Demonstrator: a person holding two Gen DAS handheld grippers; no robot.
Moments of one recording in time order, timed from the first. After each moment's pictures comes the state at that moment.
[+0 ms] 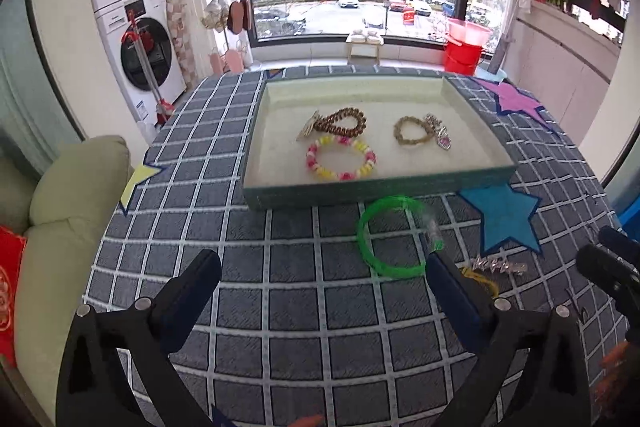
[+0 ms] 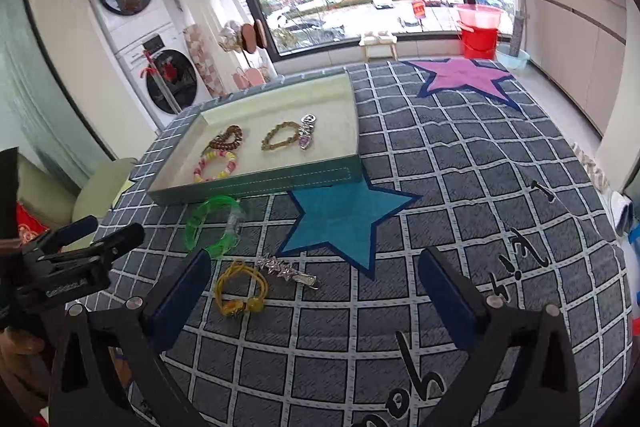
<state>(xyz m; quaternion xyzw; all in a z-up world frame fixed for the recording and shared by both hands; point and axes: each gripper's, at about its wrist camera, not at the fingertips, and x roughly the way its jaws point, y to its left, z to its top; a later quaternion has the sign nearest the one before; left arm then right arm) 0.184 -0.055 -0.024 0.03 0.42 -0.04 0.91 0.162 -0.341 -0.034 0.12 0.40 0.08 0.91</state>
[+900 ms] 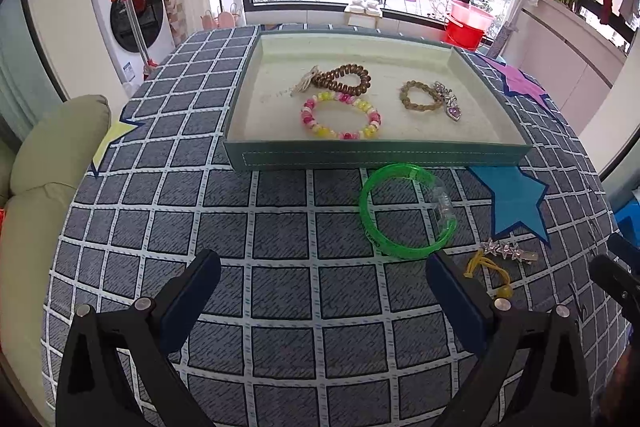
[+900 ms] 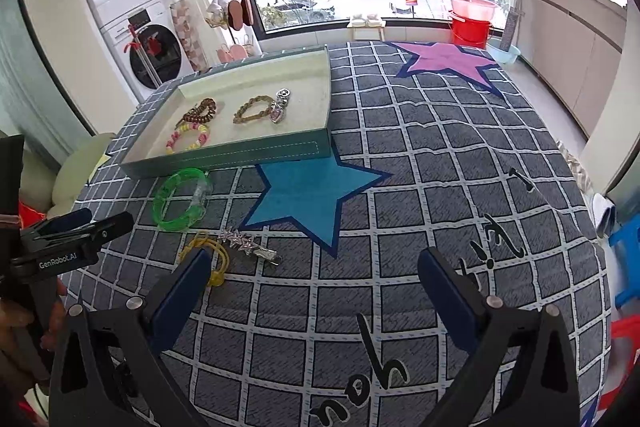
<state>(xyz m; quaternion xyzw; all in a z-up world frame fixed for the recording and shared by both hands) 0.197 -0.046 -0.048 -0.01 0.47 -0.05 0.88 0.165 -0.351 -0.044 0.08 0.44 0.05 0.89</state>
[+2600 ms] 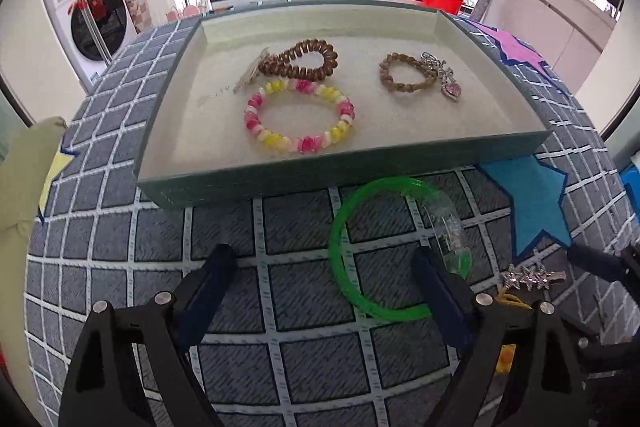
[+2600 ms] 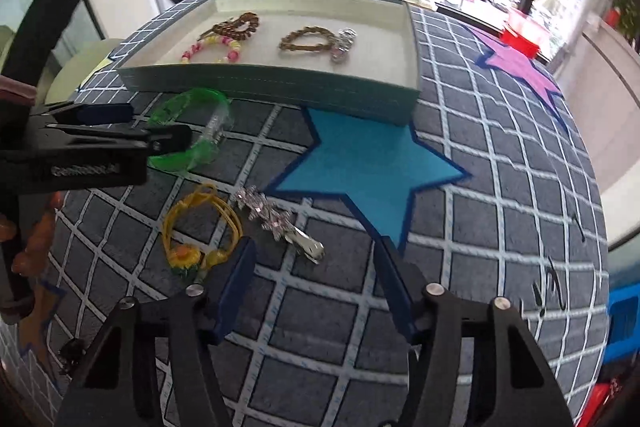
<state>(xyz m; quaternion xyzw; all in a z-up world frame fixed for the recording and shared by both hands) 0.251 -0.081 -0.079 0.04 0.50 -0.10 0.86 0.198 -0.288 -0.085 -0.06 0.50 0.11 0.86</state>
